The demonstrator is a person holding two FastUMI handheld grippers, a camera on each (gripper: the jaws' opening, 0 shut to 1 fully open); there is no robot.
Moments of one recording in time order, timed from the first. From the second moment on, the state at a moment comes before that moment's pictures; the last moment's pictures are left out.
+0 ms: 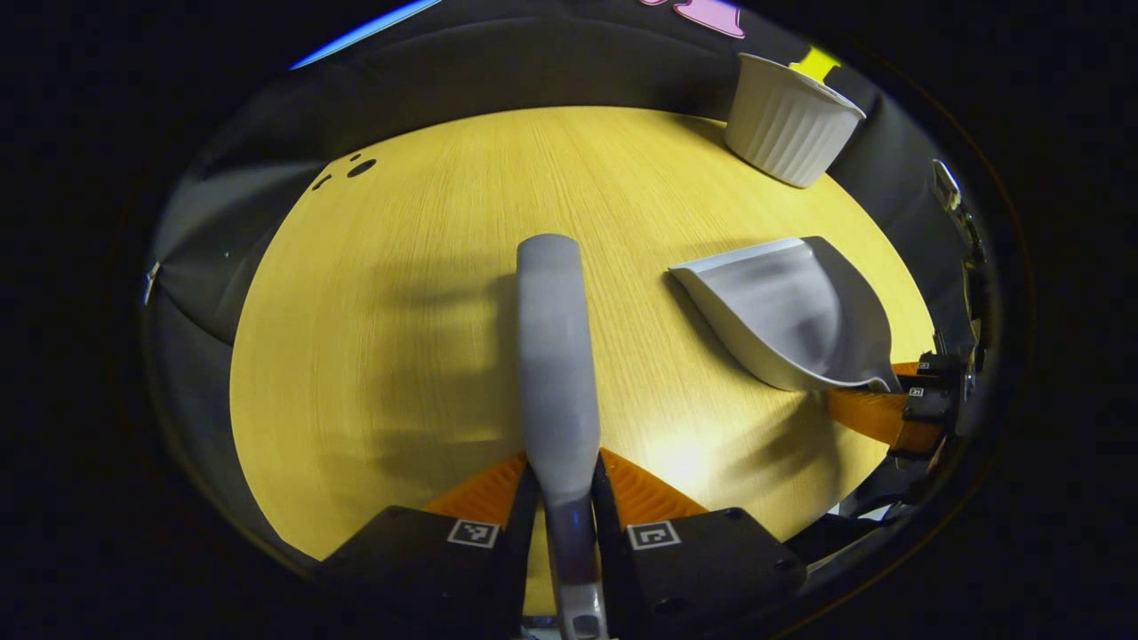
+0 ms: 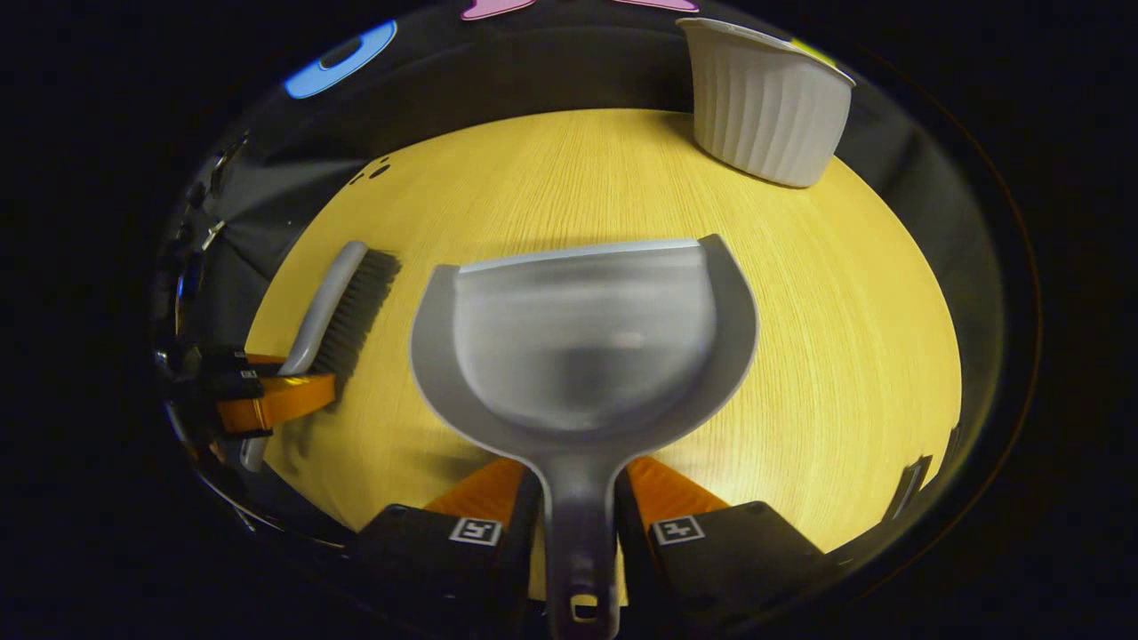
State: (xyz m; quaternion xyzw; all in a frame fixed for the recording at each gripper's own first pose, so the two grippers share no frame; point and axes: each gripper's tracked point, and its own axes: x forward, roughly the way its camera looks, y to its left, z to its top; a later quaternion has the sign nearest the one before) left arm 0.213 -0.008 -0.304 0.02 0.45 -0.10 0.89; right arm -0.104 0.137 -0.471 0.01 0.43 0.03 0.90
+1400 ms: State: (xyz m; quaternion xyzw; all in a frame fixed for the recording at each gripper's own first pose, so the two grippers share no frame) left arm 0.099 0.002 -0.023 0.00 -0.01 -0.01 1.00; right arm -0.149 0.218 -0.216 -0.07 0.02 0.10 0.99
